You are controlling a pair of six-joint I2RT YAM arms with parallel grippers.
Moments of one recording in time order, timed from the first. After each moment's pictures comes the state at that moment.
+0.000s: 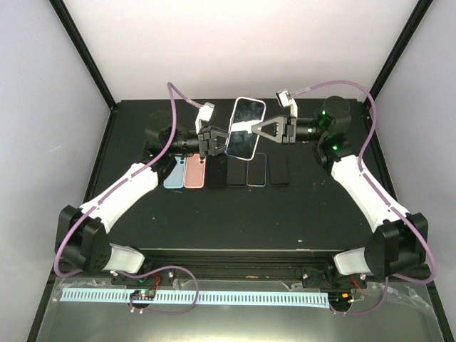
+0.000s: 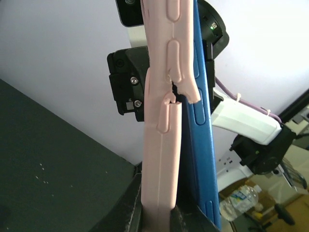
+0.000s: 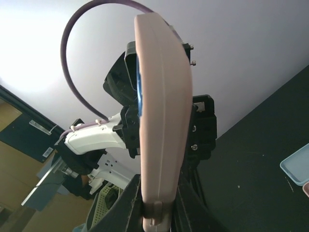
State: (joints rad) left arm -0.45 1.38 1.06 0.45 1.10 -0.79; right arm 0.32 1.37 1.16 0.36 -1.25 0.95
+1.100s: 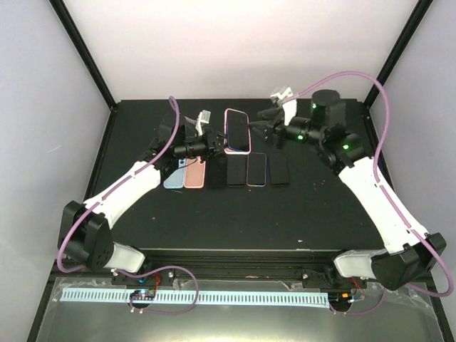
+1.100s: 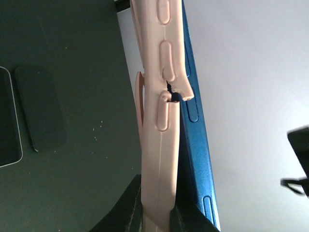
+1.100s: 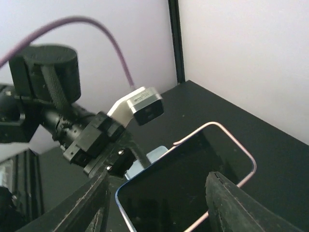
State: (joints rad) left arm -0.45 1.41 1.06 0.05 0.72 -1.06; right arm 0.39 1.31 1.44 -0.41 -0.68 0.05
